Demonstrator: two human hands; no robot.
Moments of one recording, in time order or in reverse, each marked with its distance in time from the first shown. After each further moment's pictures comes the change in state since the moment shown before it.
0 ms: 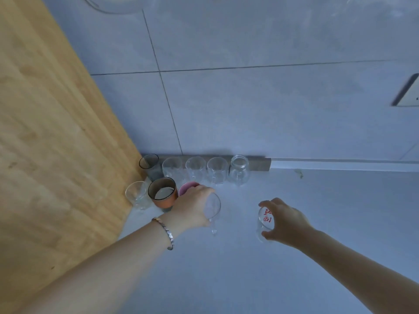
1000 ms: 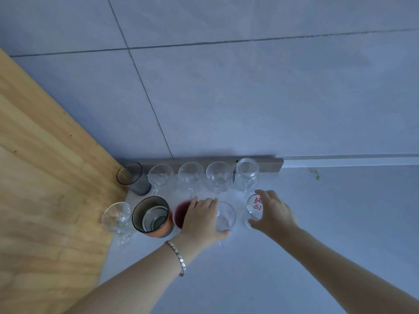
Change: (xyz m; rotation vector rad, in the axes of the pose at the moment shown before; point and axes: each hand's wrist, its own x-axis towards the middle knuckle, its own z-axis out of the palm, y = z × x) left_hand 0.108 -0.048 0.054 0.185 -0.011 0.084; right_hand 0.131 -0.024 0.031 0.161 0.072 0.200
